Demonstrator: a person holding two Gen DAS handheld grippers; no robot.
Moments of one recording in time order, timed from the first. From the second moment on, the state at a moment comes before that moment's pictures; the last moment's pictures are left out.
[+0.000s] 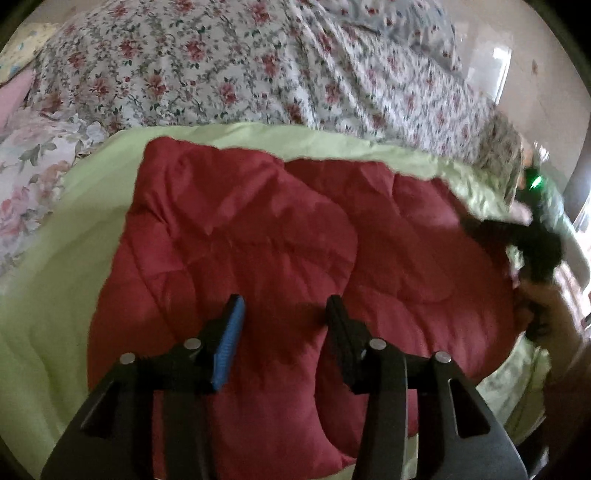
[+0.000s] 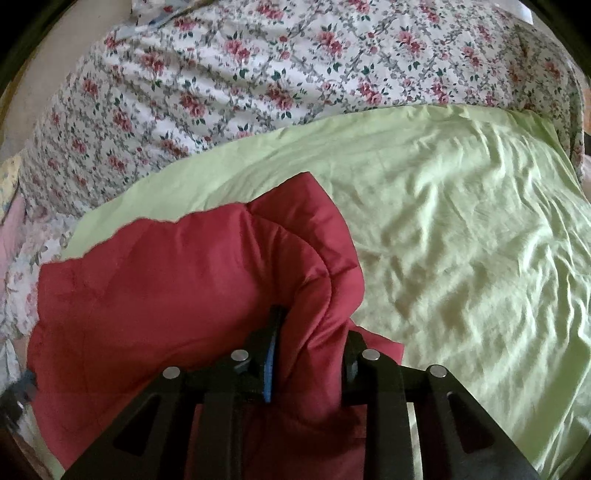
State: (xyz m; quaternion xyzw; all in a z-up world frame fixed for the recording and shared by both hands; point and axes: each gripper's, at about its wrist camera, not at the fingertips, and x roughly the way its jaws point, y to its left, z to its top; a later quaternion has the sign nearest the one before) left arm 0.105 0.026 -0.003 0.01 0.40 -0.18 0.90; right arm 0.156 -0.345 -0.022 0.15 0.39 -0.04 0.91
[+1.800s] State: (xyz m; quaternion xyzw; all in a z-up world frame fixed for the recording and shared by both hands) left arm 0.077 -0.004 -0.028 0.04 0.45 -0.09 0.89; right arm 0.055 -0.266 -0.047 0.07 0.37 0.00 0.93
